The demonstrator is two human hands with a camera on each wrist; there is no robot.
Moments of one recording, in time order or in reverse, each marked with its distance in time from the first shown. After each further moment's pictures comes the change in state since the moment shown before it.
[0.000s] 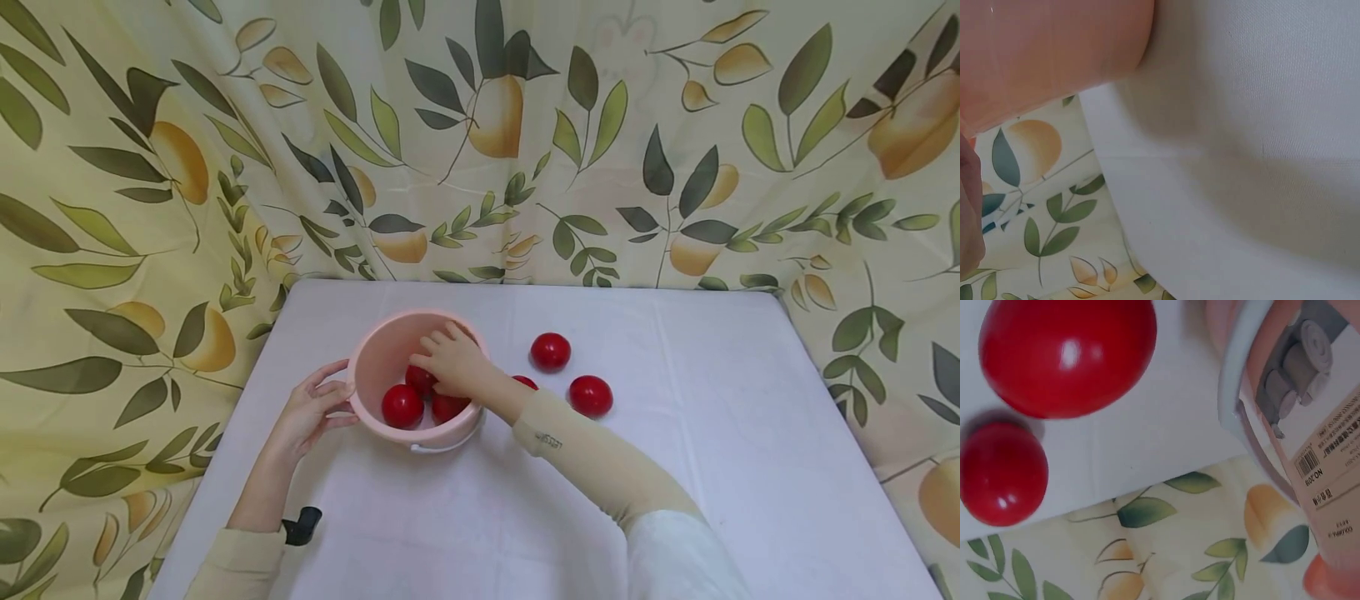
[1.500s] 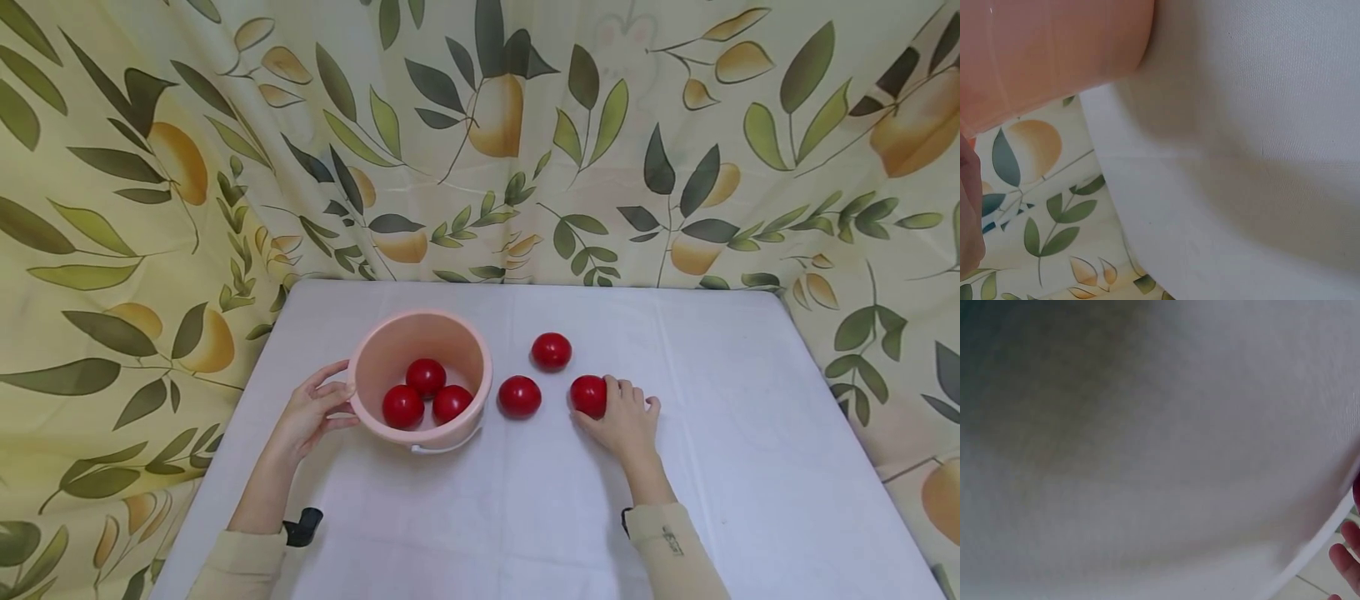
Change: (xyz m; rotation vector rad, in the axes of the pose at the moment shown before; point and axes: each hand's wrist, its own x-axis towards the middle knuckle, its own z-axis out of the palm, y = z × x) left_hand 0.001 0.000 0.001 -0.003 -0.006 0.005; right_hand -0.193 0.063 0.117 0.430 0.178 0.933
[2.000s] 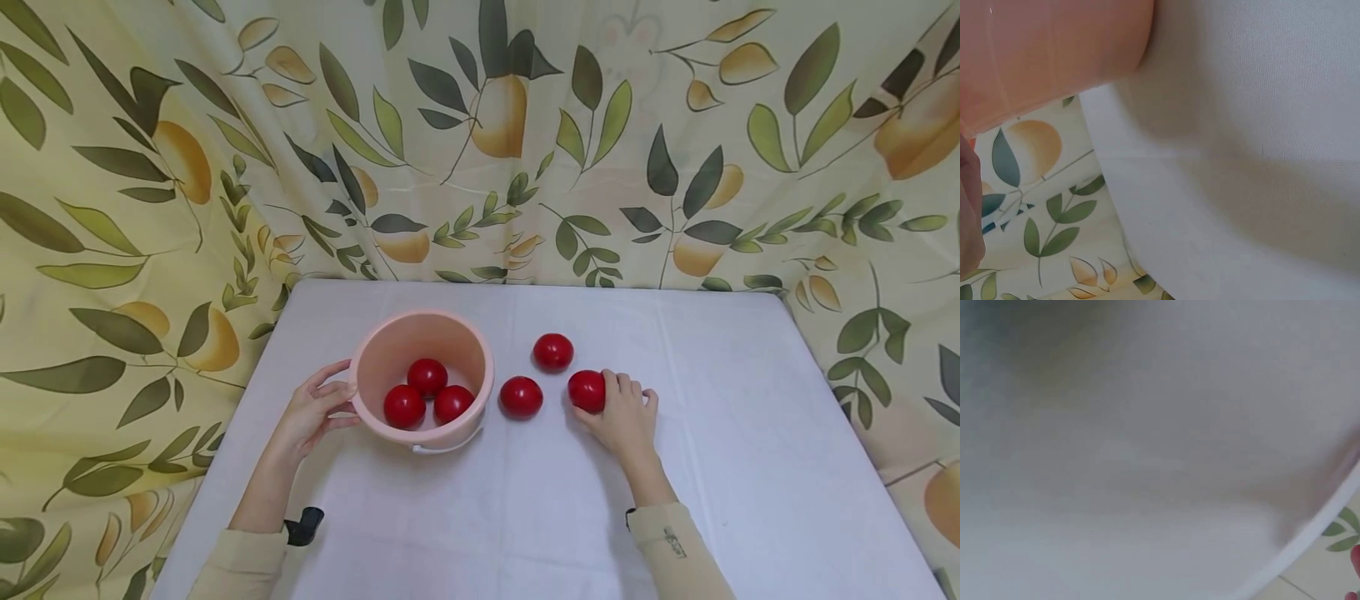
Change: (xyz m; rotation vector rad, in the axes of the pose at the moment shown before) left_hand 0.000 0.000 -0.002 -0.005 -0.012 0.009; right_hand 0.005 -0.007 -0.002 -0.017 0.124 -0.066
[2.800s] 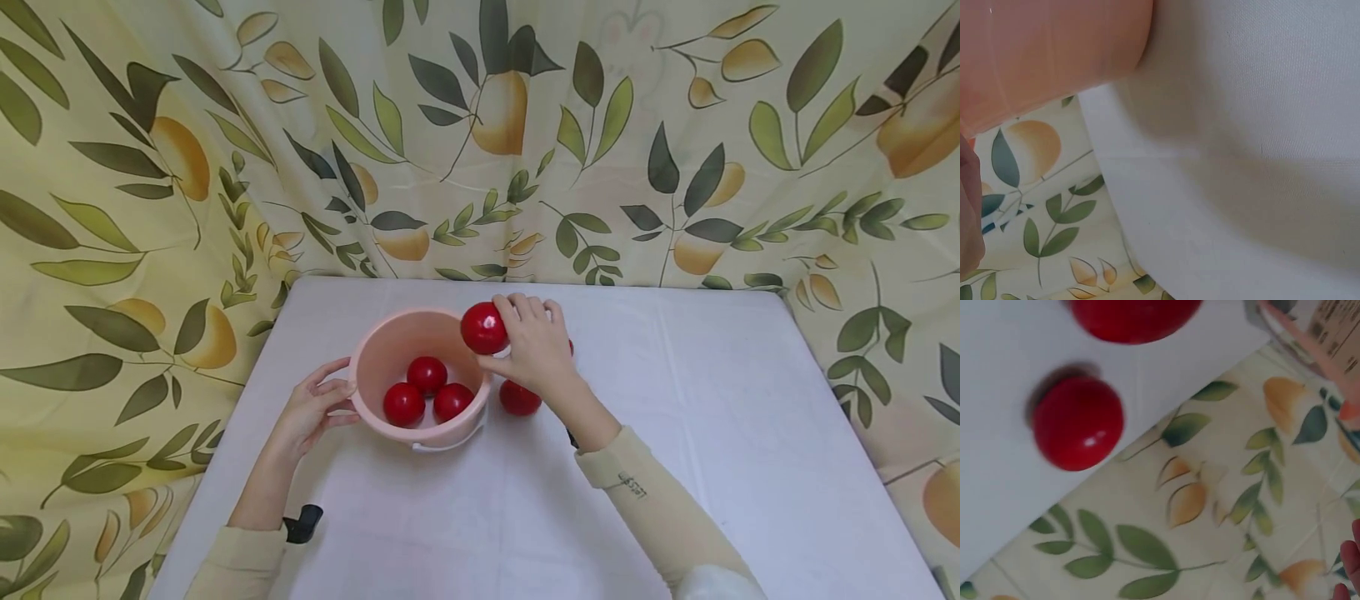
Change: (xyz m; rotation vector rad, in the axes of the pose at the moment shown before) left_hand 0.001 0.000 0.000 0.021 0.023 -0.016; right_hand 0.050 -0.152 -0.084 -0.018 0.093 -0.423
